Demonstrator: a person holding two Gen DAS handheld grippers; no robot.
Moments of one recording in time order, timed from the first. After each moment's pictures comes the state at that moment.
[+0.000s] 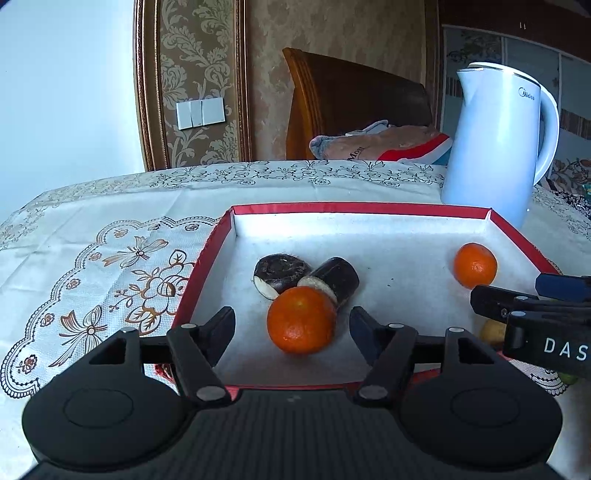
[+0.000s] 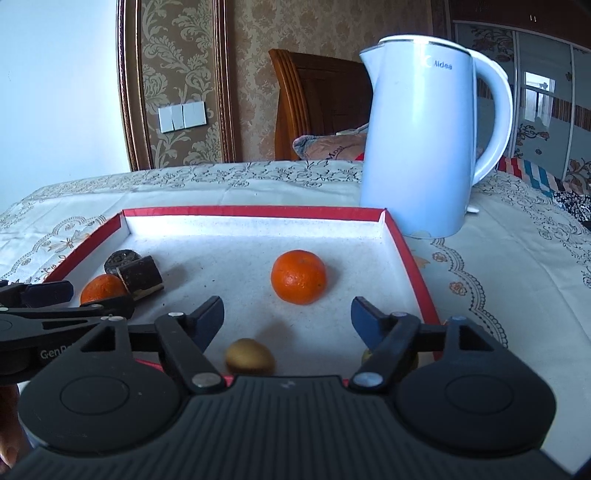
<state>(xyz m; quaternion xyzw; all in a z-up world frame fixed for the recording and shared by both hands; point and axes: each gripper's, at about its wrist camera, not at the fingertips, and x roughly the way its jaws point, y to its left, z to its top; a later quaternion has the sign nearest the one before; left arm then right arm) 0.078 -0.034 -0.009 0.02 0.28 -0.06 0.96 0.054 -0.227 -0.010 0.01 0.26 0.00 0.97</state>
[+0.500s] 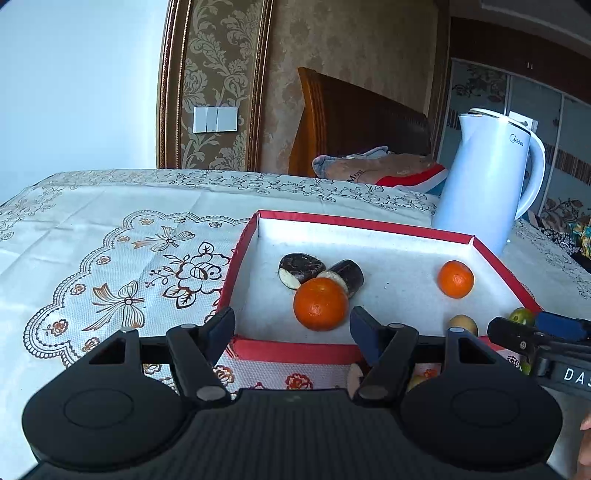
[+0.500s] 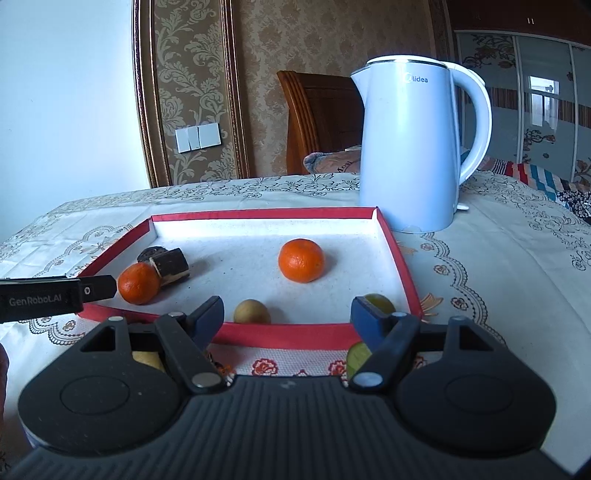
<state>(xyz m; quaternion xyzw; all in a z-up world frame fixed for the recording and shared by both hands) 0.034 0.001 0.003 -0.03 0.25 -0.07 0.96 0.001 -0.242 -0.010 0.04 0.23 0.03 0.97</state>
